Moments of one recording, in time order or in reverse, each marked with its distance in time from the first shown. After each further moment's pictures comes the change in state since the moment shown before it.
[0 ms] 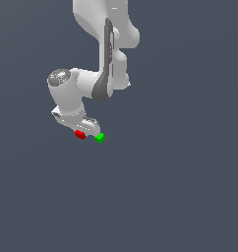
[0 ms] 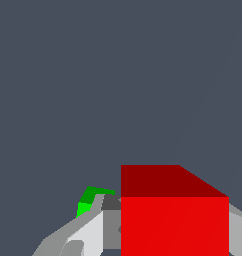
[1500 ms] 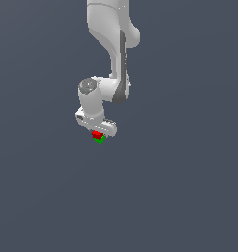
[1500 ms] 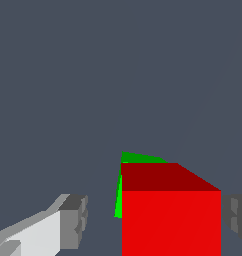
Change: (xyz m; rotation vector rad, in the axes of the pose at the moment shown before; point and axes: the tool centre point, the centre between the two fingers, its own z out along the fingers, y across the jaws) arm -0.060 -0.049 0.053 0.000 -0.001 -0.001
